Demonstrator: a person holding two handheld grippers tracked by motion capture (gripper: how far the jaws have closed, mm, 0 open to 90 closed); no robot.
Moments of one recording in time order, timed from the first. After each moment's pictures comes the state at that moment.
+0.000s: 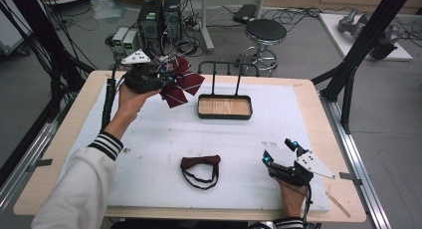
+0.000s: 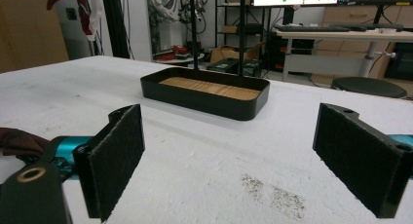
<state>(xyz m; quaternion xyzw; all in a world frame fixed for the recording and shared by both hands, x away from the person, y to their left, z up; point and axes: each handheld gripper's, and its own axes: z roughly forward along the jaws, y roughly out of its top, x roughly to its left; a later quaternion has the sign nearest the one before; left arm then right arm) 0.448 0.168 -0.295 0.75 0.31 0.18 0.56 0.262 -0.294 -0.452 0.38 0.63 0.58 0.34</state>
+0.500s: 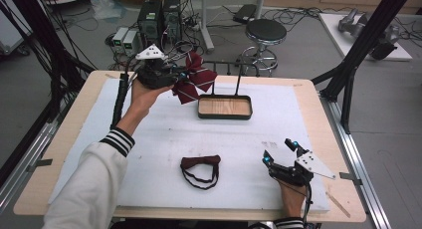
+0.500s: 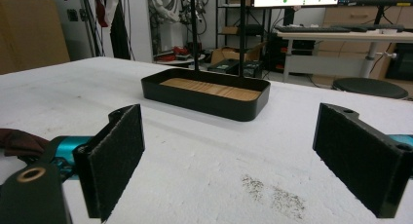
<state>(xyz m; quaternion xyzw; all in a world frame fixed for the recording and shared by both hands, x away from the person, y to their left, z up) 0.452 0.136 -0.284 0.75 0.29 0.18 0.56 0.261 -0.294 -0.453 0.39 0.63 0.58 0.33</state>
